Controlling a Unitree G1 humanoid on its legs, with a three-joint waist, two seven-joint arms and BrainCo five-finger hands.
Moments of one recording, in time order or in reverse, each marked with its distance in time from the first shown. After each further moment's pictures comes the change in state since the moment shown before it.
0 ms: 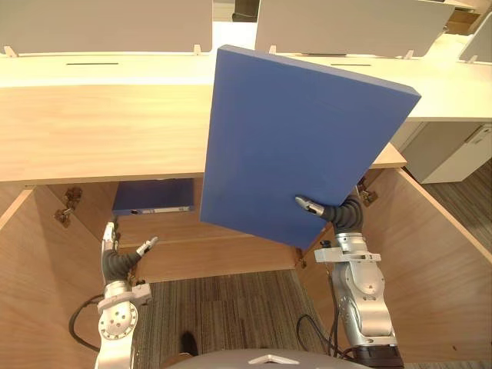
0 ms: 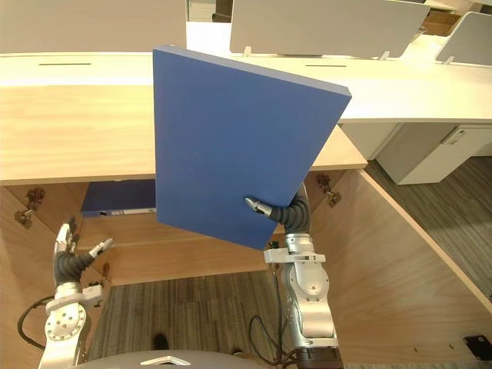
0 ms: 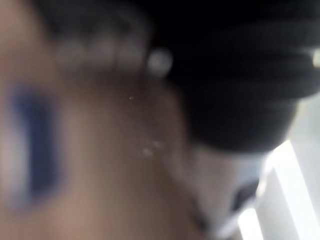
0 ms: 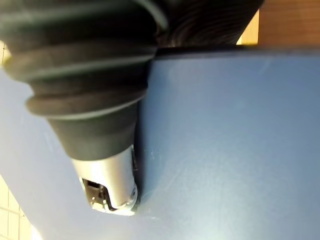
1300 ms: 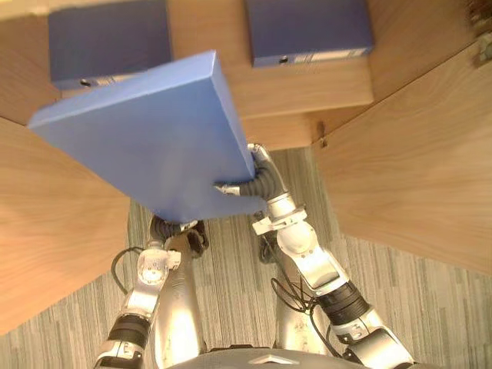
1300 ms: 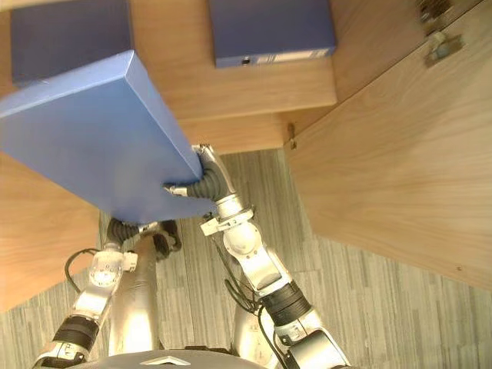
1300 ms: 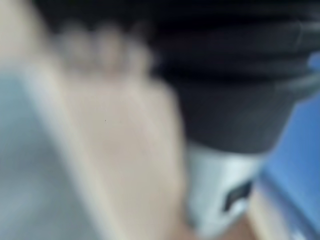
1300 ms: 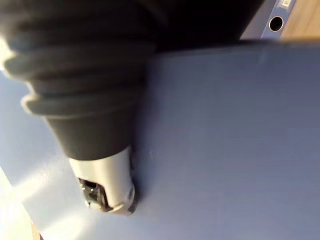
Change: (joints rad) left arm -0.425 0.106 -0.211 0.313 0.116 0.046 0.042; right arm -0.421 -0.043 0.369 0.113 -0.419 0.006 -0.187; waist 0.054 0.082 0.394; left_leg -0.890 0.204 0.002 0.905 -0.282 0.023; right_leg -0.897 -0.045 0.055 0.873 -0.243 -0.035
